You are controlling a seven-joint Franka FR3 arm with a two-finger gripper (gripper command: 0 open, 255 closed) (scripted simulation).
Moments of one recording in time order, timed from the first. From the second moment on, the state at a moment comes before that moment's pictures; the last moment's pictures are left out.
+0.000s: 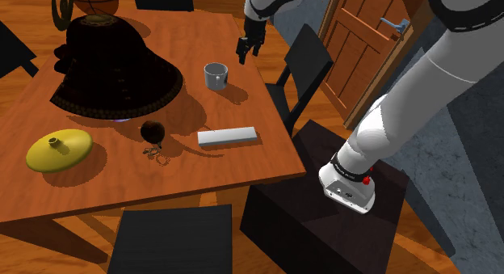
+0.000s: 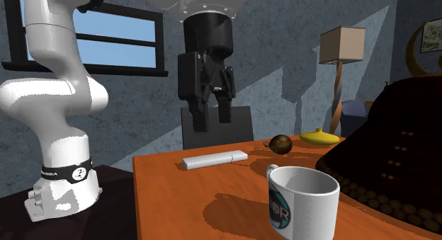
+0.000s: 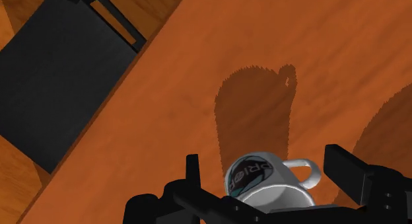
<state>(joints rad) 0.00 -0.12 -0.05 -2.17 0.00 2.14 -0.12</state>
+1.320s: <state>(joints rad) -0.01 0.39 -0.04 -1.81 0.10 2.28 -0.17</state>
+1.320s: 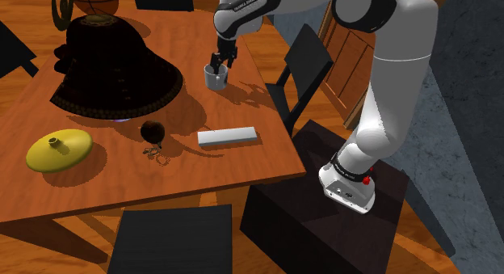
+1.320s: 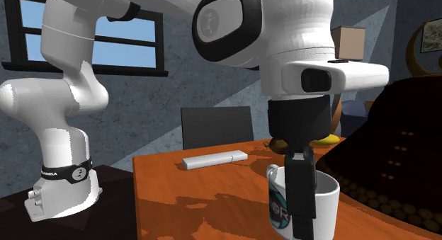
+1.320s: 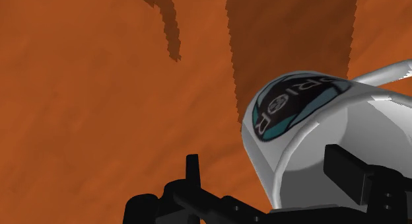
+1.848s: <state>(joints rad) -0.01 0.39 -0.04 -1.81 0.10 2.28 -0.17</state>
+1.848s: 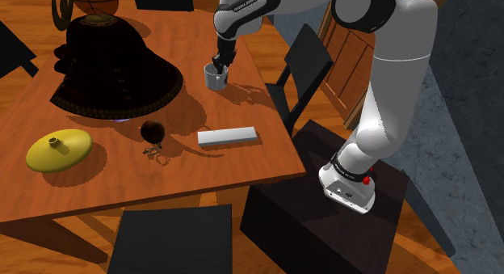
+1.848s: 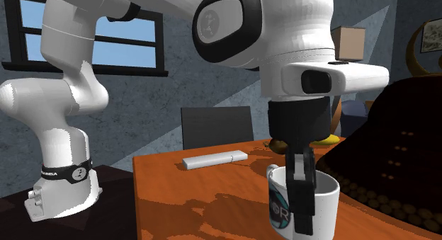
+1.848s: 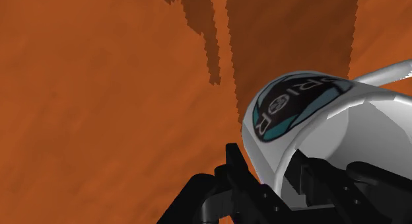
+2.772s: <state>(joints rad) -0.01 0.36 -0.04 -1.78 0.10 2.23 -0.17</state>
